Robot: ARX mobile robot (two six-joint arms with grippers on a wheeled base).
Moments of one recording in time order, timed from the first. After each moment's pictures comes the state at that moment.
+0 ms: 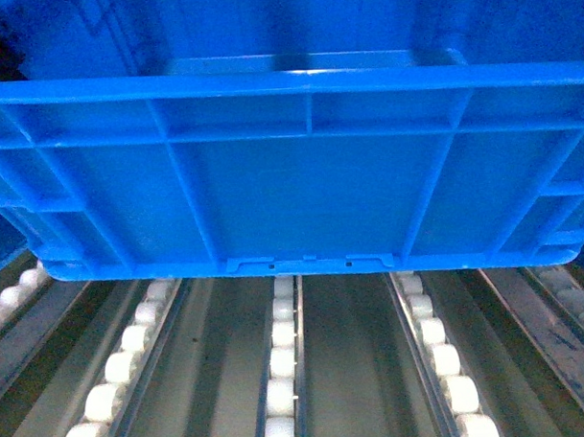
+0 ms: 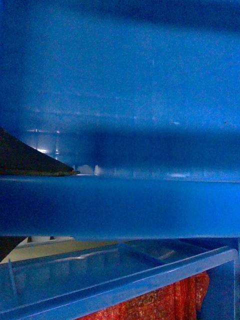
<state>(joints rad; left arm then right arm) -0.14 1.41 1.05 -0.15 -0.08 -0.12 0.16 1.49 1.12 -0.20 0.05 0.11</state>
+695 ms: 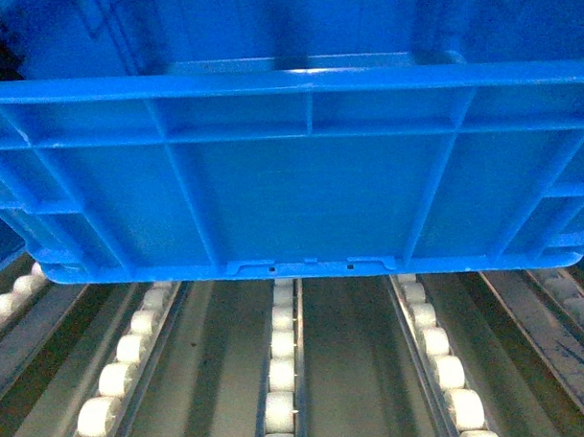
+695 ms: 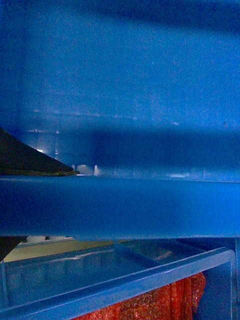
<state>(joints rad) -0.14 1.41 1.05 -0.16 -0.08 -0.13 0.16 1.49 1.12 -0.20 0.05 0.11</state>
